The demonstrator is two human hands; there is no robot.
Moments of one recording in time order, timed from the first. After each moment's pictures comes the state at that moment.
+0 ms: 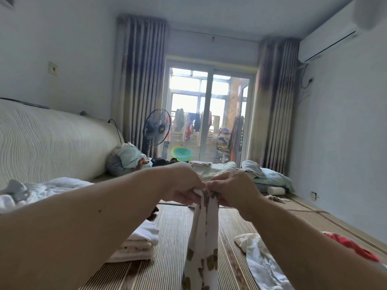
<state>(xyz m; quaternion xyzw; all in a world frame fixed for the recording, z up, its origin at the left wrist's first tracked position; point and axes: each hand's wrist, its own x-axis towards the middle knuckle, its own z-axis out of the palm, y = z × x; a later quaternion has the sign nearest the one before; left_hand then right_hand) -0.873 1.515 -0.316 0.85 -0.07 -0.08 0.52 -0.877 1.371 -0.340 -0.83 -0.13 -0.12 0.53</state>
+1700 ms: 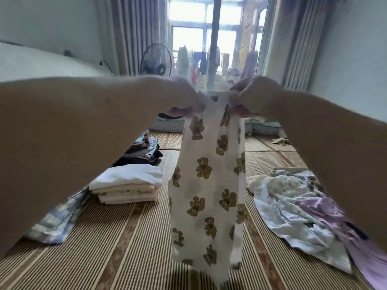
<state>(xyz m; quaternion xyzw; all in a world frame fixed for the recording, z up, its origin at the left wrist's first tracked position) -0.738 1.519 -0.315 0.93 -0.03 0.10 0.36 -0.766 1.330 -0.318 -0.88 -0.11 -0.12 0.45</state>
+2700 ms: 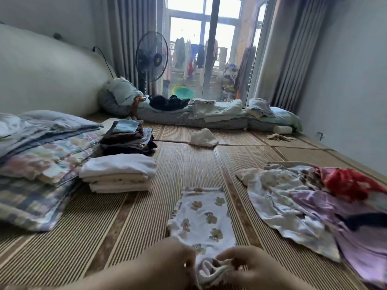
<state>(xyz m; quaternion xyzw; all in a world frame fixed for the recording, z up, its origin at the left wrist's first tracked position) -0.863 1.512 -0.617 0.95 -0.29 -0.06 0.12 -0.876 1.281 -0.595 -0.88 -0.19 0.17 0.39</state>
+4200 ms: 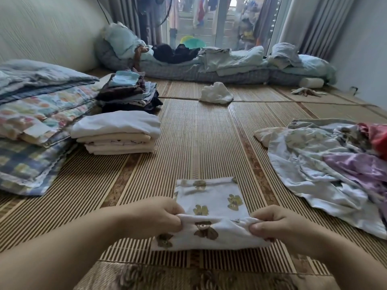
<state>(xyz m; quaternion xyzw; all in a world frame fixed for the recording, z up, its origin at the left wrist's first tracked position) -0.813 1.551 -0.635 0.84 -0.18 -0.33 0.39 -0.808 1.254 -0.643 -0.75 -0.22 0.30 0.54</state>
